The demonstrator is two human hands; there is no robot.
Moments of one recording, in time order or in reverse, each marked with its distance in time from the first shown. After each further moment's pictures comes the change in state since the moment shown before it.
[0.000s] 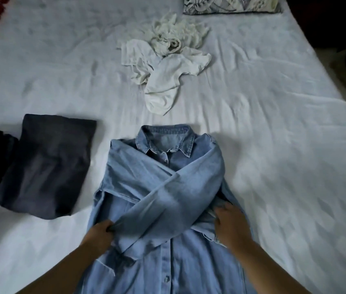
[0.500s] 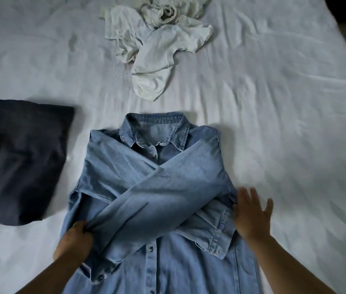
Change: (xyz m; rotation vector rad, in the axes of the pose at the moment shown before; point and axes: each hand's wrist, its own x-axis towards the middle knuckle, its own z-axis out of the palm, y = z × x) left_hand 0.041 -0.003 0.022 0.090 0.137 -0.249; right_hand 0.052 0.100 0.041 -0.206 -0.140 0.272
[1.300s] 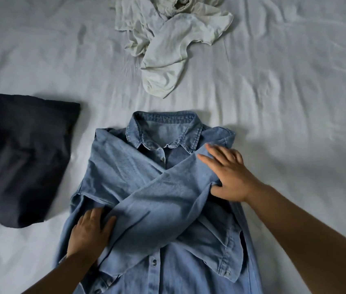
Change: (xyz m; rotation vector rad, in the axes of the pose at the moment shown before) left_hand 0.019 0.025 0.024 0.121 0.281 0.357; right_hand 0.098 -0.073 -0.070 0.003 0.116 -0.804
